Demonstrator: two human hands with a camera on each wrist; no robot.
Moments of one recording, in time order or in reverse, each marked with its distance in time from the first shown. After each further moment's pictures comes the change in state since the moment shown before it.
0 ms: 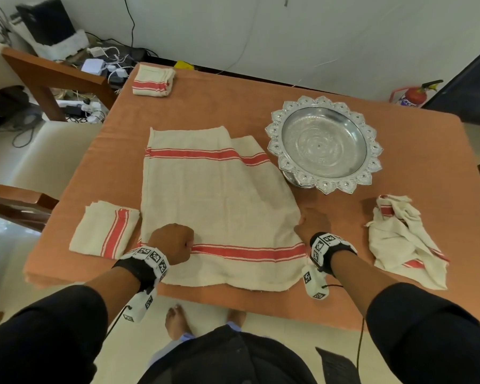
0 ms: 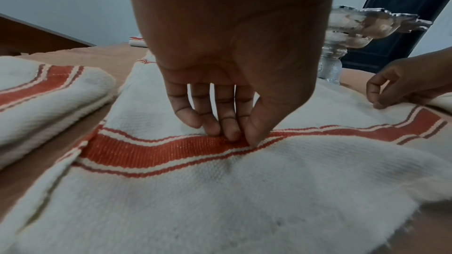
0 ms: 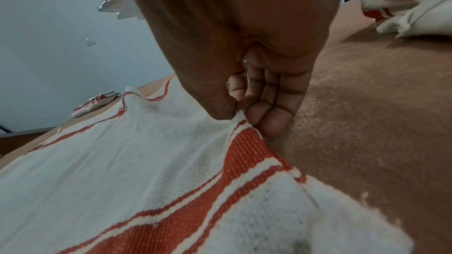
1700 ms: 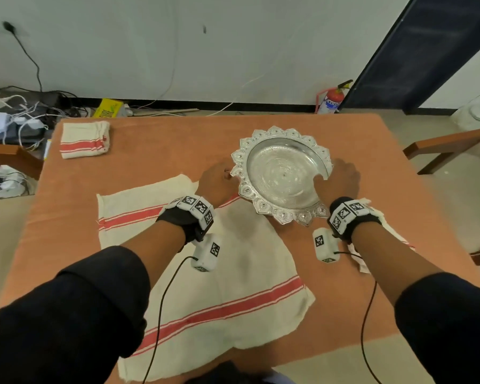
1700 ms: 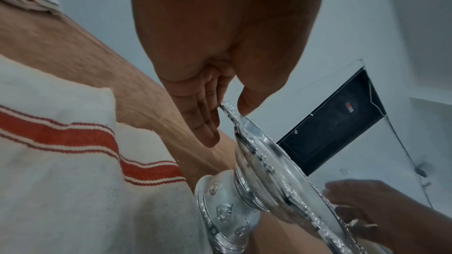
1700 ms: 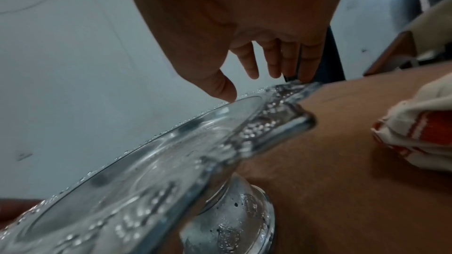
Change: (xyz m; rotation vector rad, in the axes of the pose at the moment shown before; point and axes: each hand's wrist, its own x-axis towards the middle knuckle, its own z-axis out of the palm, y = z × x) left_hand 0.163 0.139 -0.209 -0.820 0.246 0.372; right_hand 0.049 -0.036 -0.157 0.044 0.619 0.269
